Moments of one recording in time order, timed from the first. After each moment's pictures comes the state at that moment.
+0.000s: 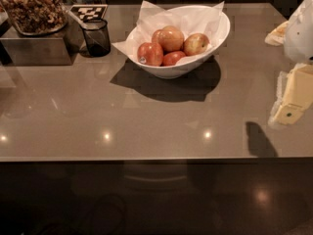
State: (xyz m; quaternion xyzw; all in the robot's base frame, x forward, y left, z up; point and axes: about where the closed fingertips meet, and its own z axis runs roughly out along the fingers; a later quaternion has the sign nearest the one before) arm 0.438 -0.217 0.976 -0.60 0.78 -0.03 0.16
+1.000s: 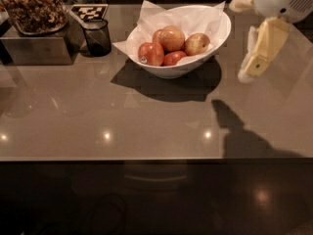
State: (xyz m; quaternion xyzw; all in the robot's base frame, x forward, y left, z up) arm 0.511 -0.168 1.012 -0.65 0.72 0.04 0.24
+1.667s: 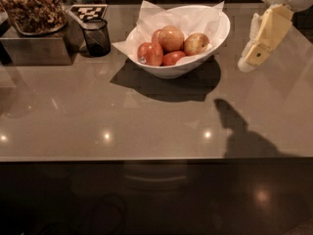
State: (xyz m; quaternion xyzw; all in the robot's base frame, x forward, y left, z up) arm 0.521 -0.168 1.034 -0.64 0.71 0.03 0.28
